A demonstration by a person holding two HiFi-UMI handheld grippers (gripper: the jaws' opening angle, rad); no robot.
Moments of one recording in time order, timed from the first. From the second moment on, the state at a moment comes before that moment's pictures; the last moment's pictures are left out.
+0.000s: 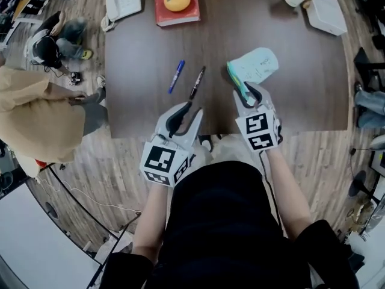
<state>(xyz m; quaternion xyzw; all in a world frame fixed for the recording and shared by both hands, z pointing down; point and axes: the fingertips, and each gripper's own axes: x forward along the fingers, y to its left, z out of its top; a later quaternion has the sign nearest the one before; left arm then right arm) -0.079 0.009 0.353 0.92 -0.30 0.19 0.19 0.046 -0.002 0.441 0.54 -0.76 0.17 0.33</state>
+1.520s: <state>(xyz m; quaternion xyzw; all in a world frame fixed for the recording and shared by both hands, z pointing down) -0.069 -0.009 0.422 0.87 -0.39 0.24 0.21 0.072 -0.035 0.547 0.50 -0.73 0.11 0.46</state>
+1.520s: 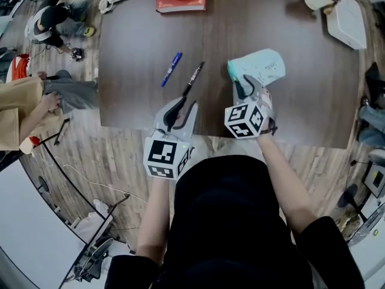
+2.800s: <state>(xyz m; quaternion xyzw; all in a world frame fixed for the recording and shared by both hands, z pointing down) -0.068 -0.015 0.441 0.87 -0.37 0.25 0.22 0.091 -0.044 0.522 0.53 -0.74 0.19 0.38</state>
